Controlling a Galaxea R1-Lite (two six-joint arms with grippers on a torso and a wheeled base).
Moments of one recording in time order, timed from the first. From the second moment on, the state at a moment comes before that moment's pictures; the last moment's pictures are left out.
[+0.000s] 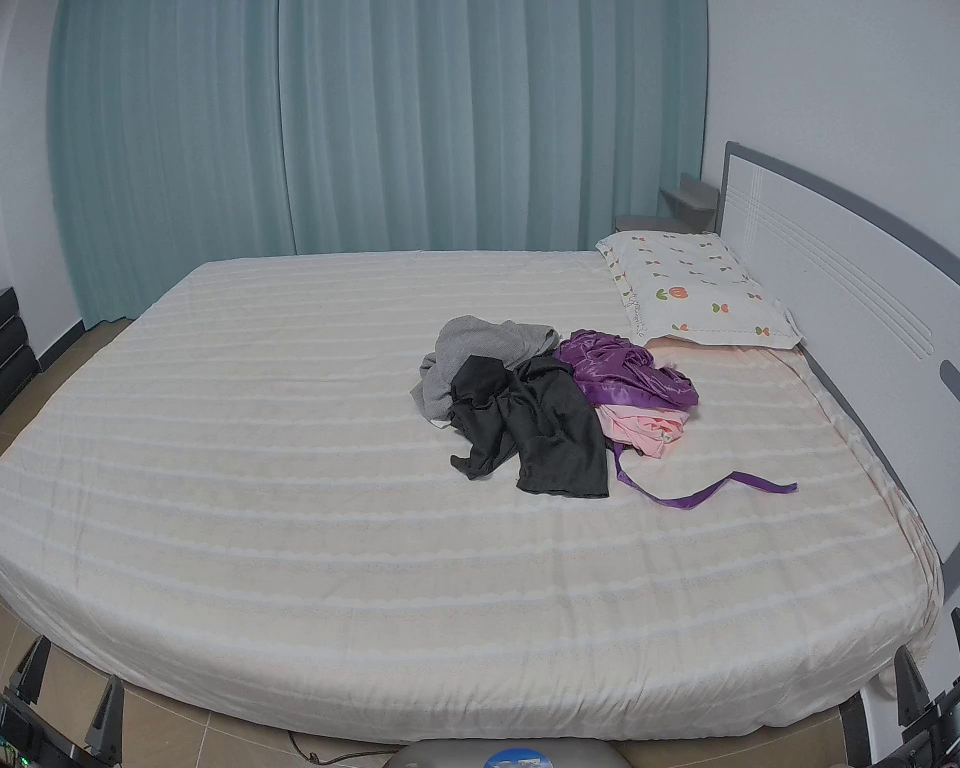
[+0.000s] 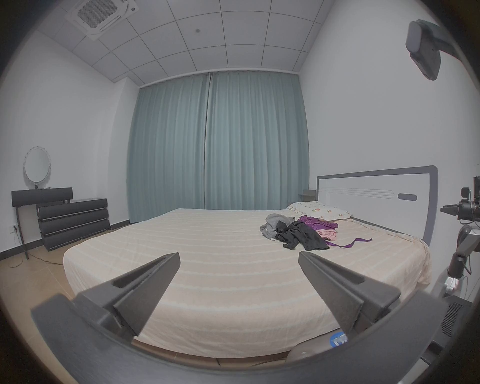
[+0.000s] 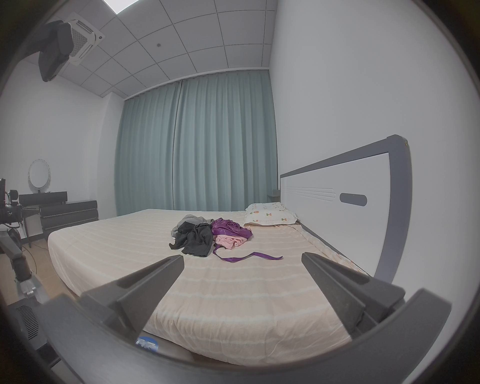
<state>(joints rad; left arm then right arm) 0.00 0.02 -0.02 0.00 -0.02 0.00 0.00 0.02 -0.02 0.00 0.00 0.00</state>
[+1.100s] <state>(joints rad) 0.00 0.02 -0.02 0.00 -0.02 0.00 0.05 0.70 -0.28 -0.20 0.12 0.13</state>
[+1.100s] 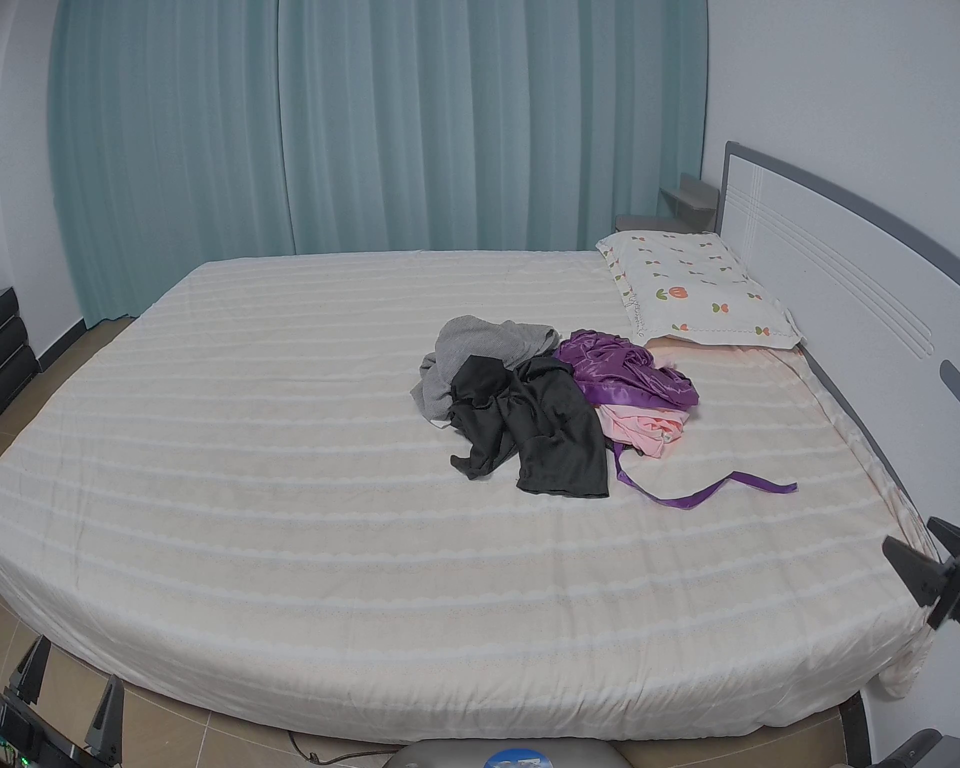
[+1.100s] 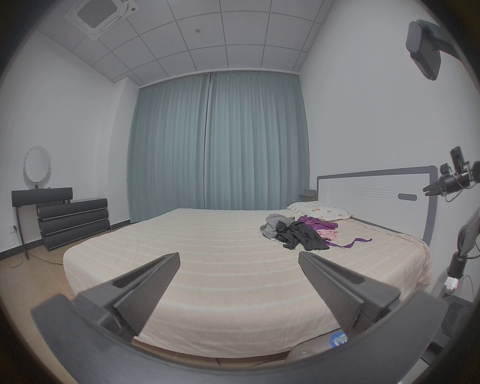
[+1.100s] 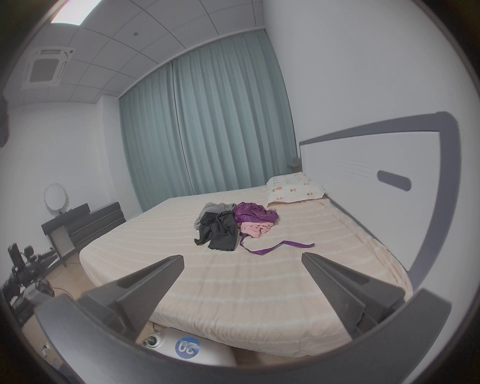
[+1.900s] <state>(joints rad) 0.00 0.02 -0.02 0.00 -0.02 0.00 0.22 1.91 -0.89 -0.52 0.09 0.45</state>
